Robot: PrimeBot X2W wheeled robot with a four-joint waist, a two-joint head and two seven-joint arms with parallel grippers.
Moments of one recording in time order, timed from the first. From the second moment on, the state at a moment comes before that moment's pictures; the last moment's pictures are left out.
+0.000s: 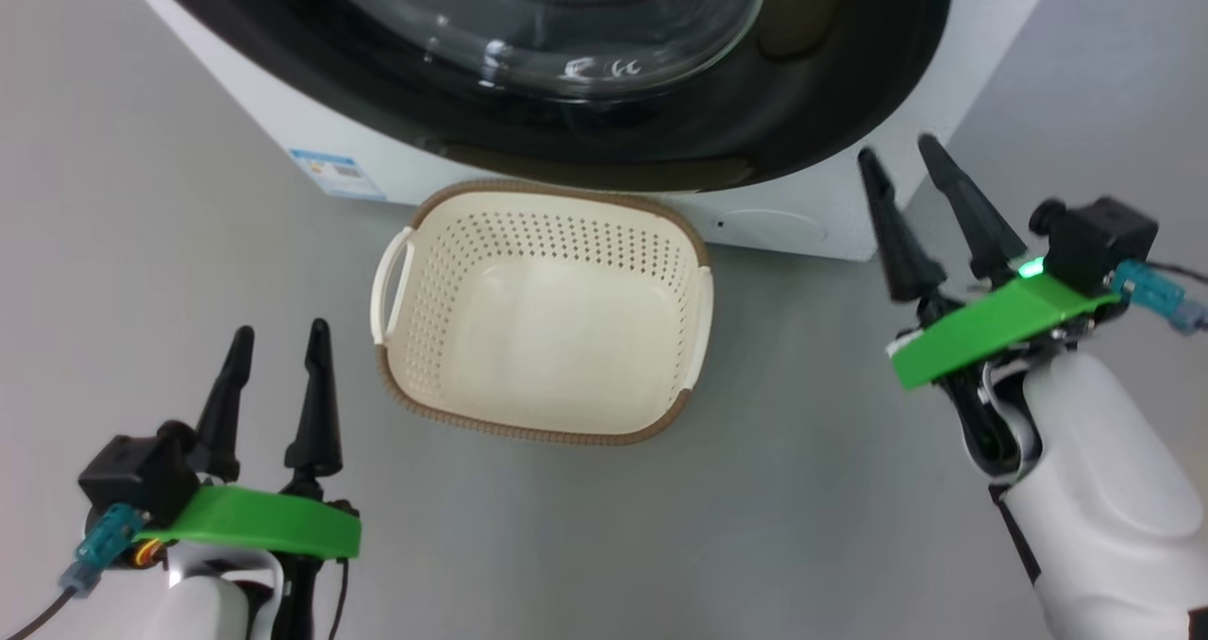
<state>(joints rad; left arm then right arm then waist) -0.24 0.07 -0.07 0.19 -0.39 -0.13 -0.26 -0.61 -0.22 0.23 0.43 0.50 0.14 -0.26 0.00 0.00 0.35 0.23</state>
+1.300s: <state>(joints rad) -0.08 0.15 -0.01 0.21 -0.37 -0.13 -0.26 -0.23 -0.27 0.08 0.38 0.49 0.14 -0.26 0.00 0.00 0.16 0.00</state>
